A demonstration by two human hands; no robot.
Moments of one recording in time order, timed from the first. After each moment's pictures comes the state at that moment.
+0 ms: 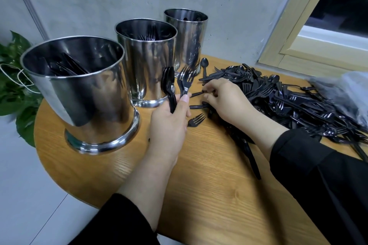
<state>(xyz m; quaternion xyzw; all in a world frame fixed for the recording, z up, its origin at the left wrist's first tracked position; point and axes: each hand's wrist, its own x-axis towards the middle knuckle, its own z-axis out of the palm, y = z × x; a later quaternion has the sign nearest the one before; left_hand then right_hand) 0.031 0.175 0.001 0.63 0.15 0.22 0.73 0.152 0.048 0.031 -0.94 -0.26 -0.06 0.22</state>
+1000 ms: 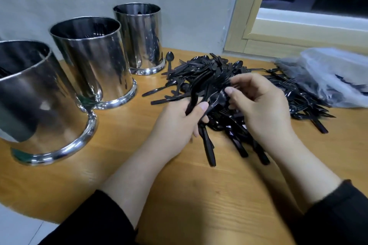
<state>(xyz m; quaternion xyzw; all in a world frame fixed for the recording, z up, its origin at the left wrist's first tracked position) 0.037 0.100 0.027 0.81 -0.02 0.06 0.58 0.082 -0.081 0.046 -0.81 -0.17 -0.18 0.53</state>
